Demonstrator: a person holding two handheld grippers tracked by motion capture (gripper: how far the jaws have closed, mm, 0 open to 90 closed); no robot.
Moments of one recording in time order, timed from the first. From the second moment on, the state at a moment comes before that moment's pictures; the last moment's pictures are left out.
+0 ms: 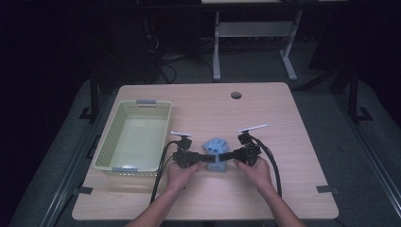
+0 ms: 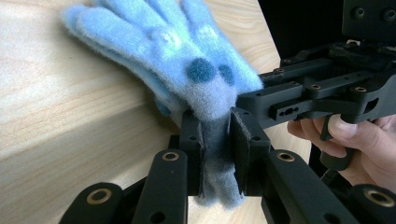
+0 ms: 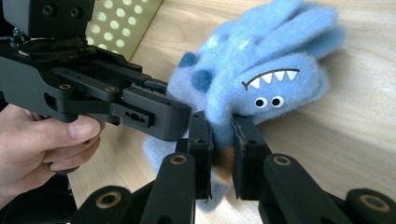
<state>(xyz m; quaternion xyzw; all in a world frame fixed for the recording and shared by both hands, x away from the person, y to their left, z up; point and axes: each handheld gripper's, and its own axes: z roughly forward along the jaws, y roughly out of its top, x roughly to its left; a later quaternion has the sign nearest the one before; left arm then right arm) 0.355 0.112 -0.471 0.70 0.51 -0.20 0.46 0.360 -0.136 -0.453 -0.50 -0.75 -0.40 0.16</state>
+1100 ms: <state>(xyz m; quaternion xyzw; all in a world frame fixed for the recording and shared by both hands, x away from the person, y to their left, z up) 0.356 0.129 -0.424 0.71 0.48 -0.18 0.48 0.362 -0.124 -0.407 -0.48 -0.76 -0.43 0.14</state>
